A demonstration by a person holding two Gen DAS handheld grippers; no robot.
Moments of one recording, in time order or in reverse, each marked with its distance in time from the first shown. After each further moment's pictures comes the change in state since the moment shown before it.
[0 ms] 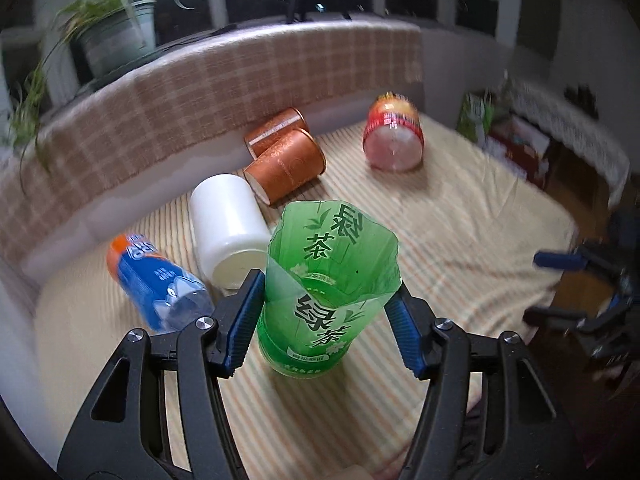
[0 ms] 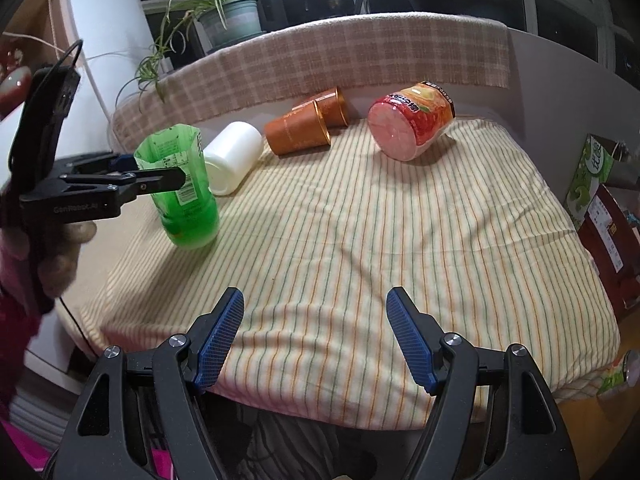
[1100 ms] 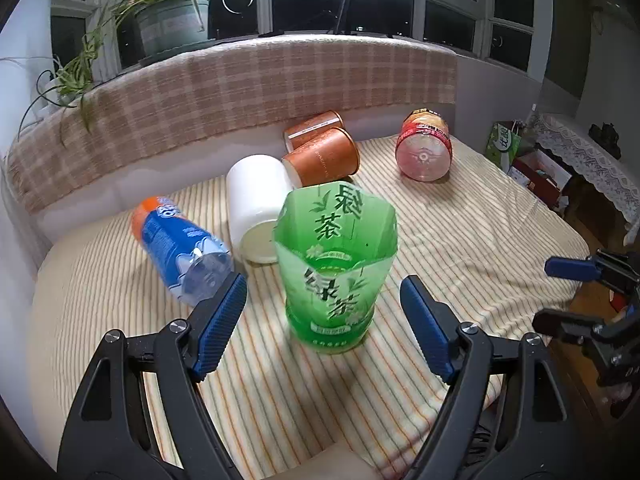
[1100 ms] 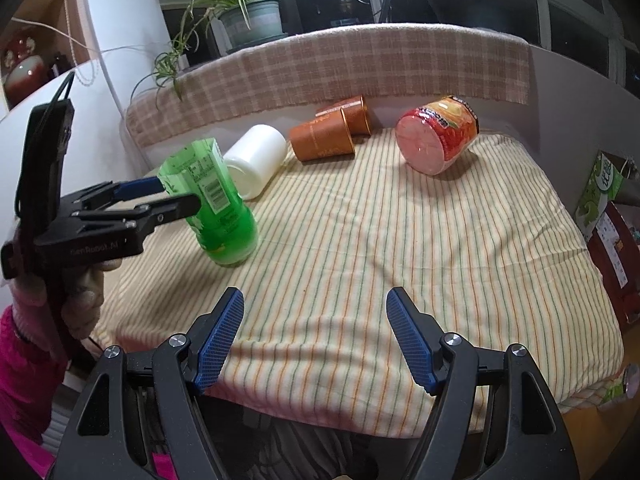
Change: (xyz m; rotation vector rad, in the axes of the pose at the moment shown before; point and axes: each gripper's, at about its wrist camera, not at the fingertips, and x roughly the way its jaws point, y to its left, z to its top) left arm -0.010 0.011 -0.035 -0.112 -0.071 0.091; right arm 0.001 0.022 0.006 -0.041 -0.020 0.021
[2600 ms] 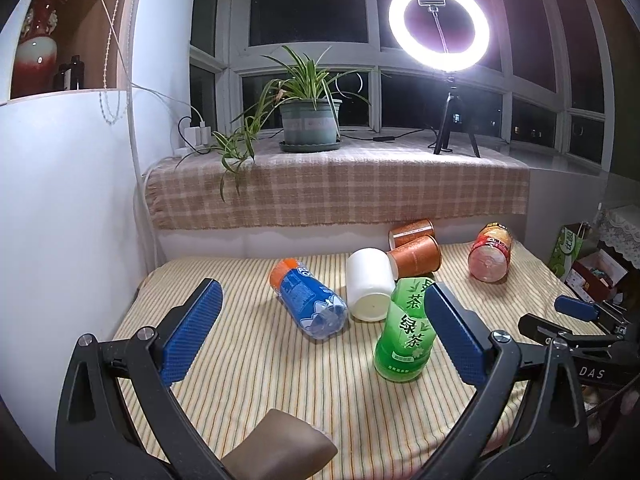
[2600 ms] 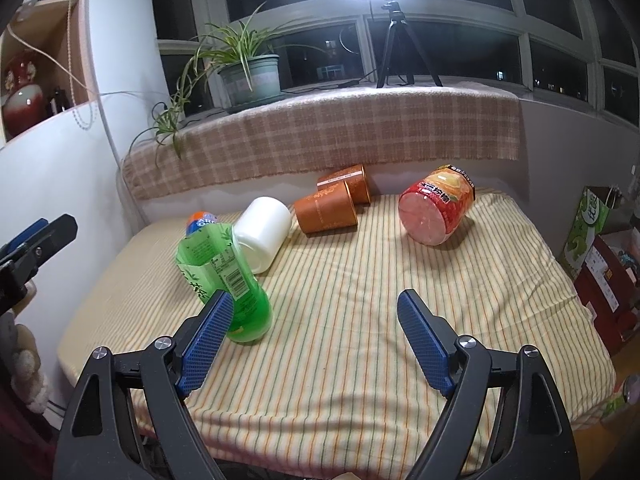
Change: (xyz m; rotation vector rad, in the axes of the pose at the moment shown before) left arm -0.126 0.022 -0.013 -0.198 -0.331 0.327; right arm -0.013 0.025 0.030 0.009 -0.185 -0.051
